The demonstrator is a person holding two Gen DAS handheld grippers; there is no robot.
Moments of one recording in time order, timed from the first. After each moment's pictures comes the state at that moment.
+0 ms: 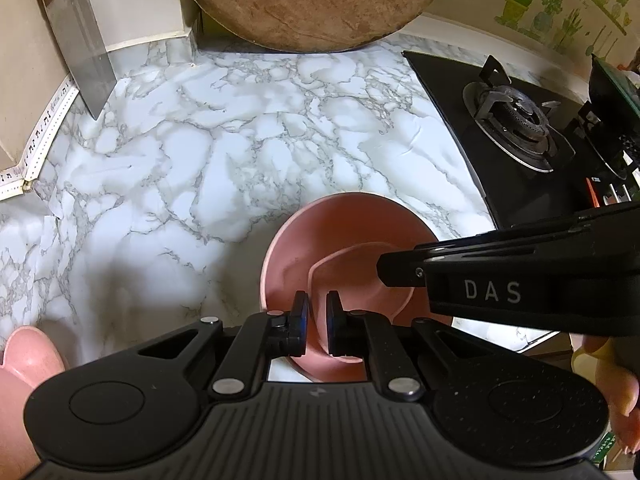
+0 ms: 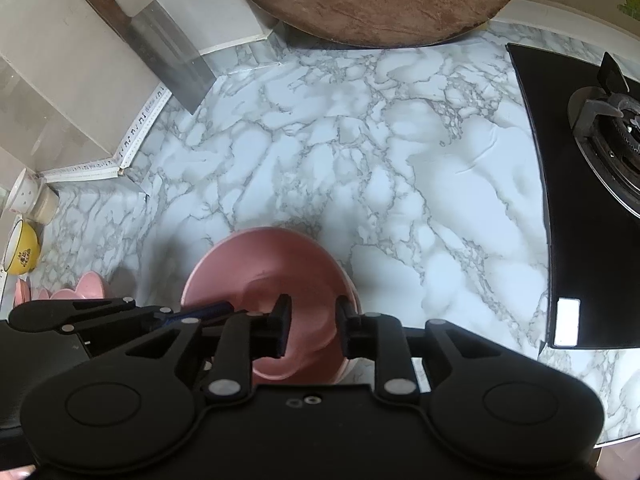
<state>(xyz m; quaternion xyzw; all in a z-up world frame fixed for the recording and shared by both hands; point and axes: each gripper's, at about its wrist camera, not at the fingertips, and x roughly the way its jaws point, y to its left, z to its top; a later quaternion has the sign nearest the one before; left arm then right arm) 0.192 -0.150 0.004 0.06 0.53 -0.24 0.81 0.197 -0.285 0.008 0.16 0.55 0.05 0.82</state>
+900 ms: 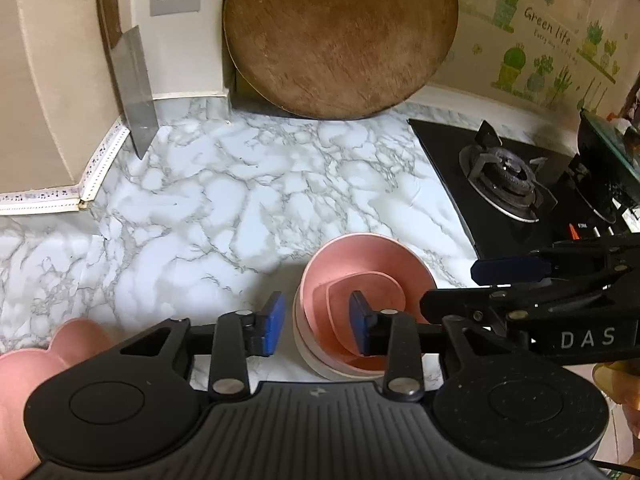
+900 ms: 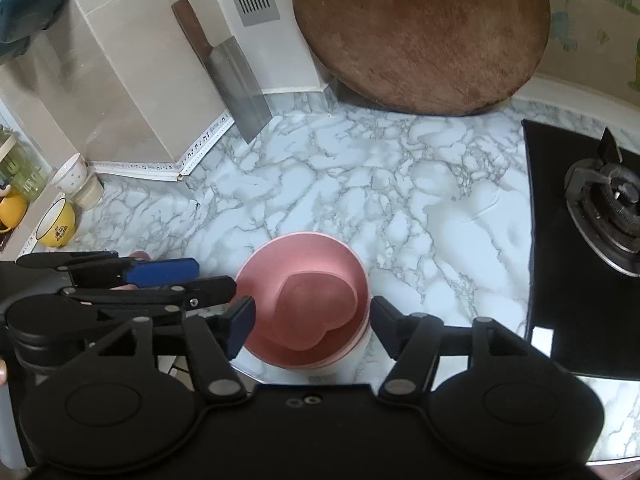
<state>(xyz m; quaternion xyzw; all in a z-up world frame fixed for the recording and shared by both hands) 0.156 -0.109 0.048 0.02 0.45 -0.22 0.86 0.138 -0.280 0.055 0.11 0.47 0.10 0.87</state>
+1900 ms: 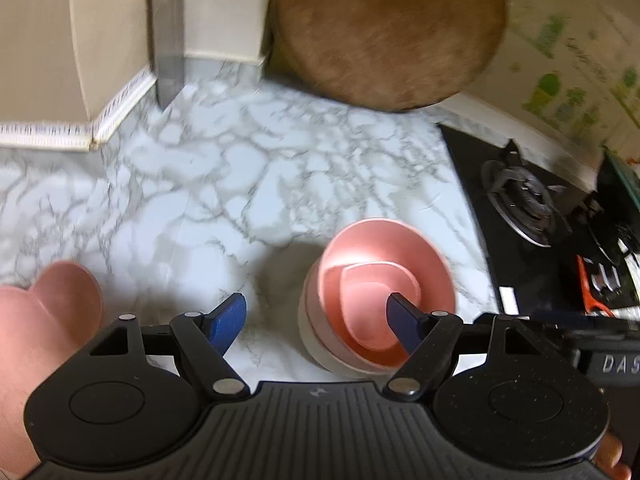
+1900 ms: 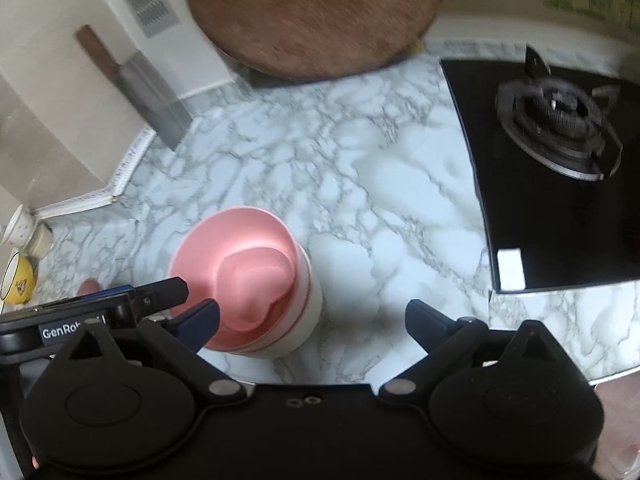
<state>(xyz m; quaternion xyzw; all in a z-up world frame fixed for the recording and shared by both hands) 0.166 -0.096 0.019 -0.05 0.49 -0.18 0.85 0.128 -0.305 0.016 0.19 0.49 -0.01 0.85</state>
